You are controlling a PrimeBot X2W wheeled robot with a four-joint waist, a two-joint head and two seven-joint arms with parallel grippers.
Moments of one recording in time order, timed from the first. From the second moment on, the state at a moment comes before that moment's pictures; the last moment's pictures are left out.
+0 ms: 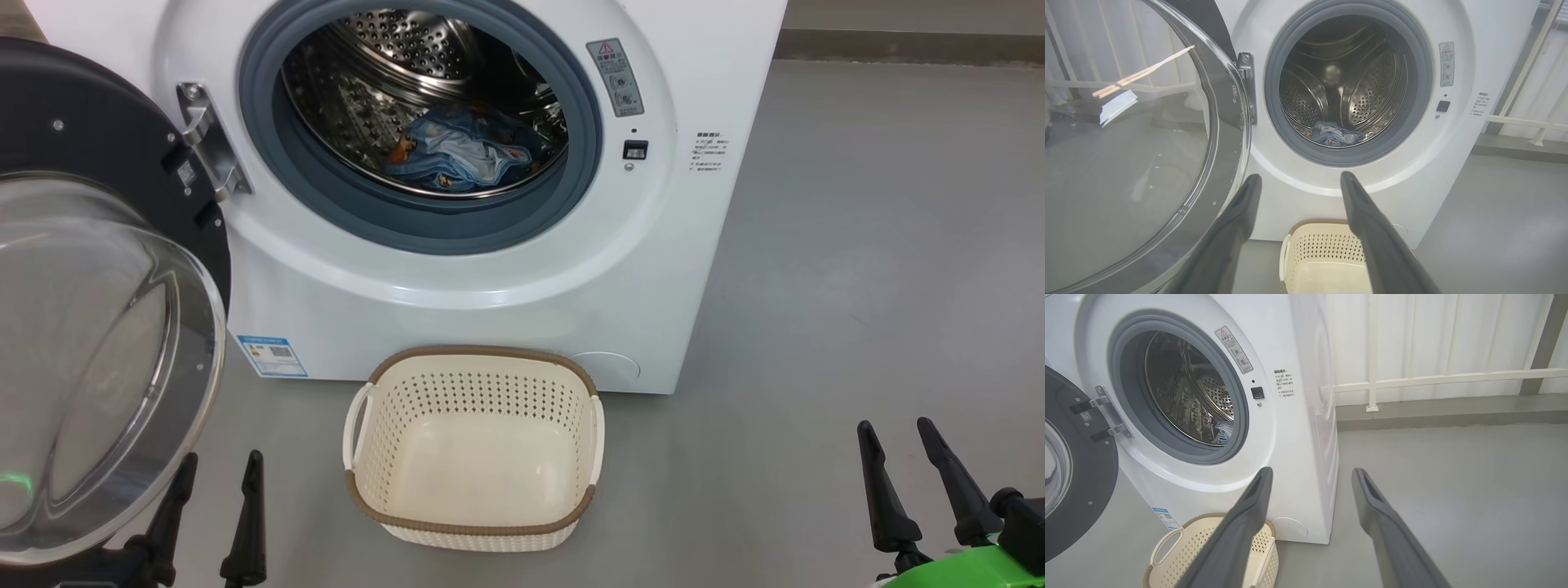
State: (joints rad) left arm -0.02 0.19 -0.06 0.24 -0.35 -0.13 -0.26; right arm 0.09 -0.19 0.00 0.15 0.37 0.13 -0.25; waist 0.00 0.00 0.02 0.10
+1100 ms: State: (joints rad) left arm 0.03 0.14 0.01 0.25 -0.38 -0.13 -0.26; right arm 0.07 -0.19 0.10 0.17 0.38 0.13 -0.25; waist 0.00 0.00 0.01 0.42
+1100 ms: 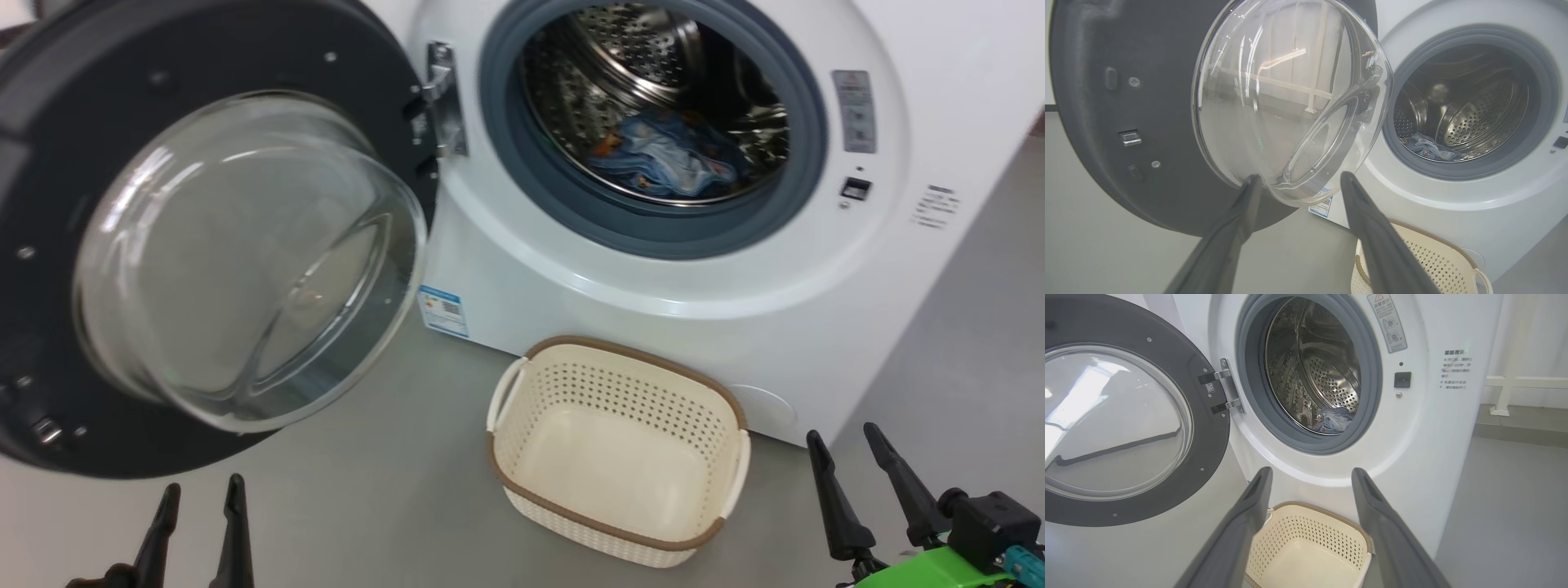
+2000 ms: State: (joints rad) left arm 0.09 0.09 0.18 0.13 -0.42 -0.13 -0.26; right arm -0.04 -0.21 0.23 0.22 0.42 0.13 -0.25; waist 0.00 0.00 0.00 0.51
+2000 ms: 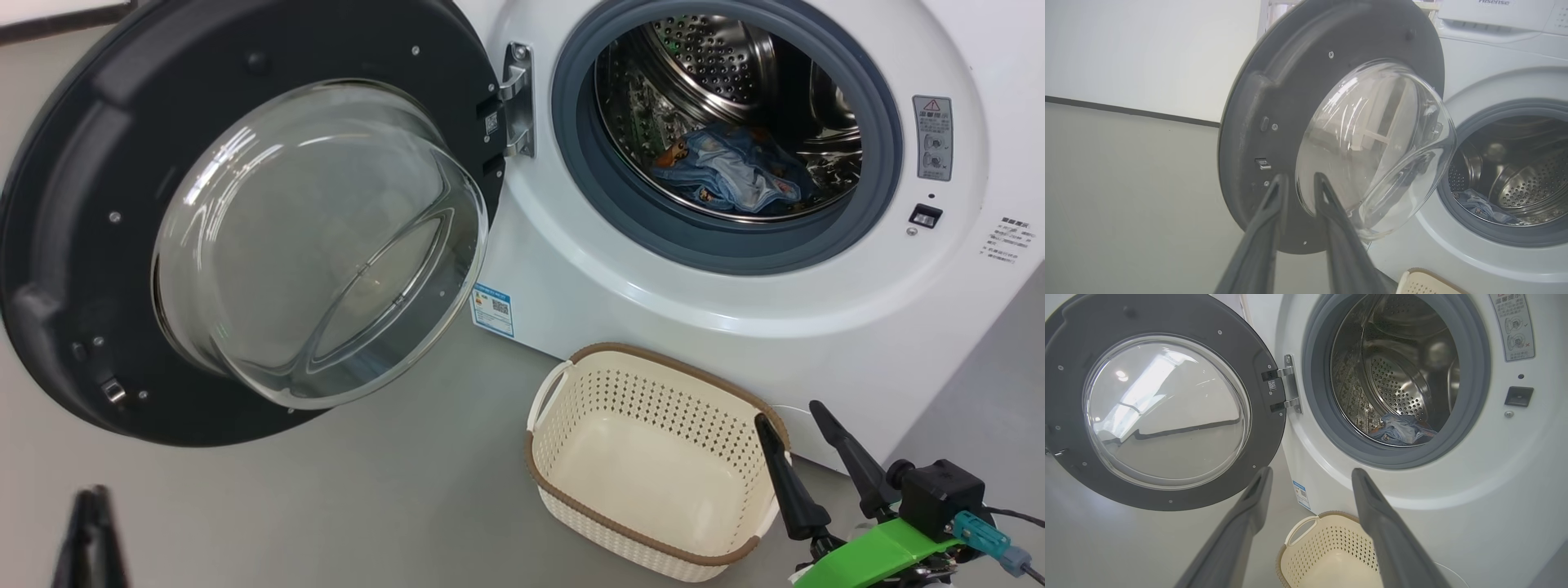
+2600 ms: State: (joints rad) left arm -0.21 0.47 0.22 0.27 -0.97 -0.13 -0.26; right arm 0.00 -0.20 0.18 0.19 0.39 0.13 -0.25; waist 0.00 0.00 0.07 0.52
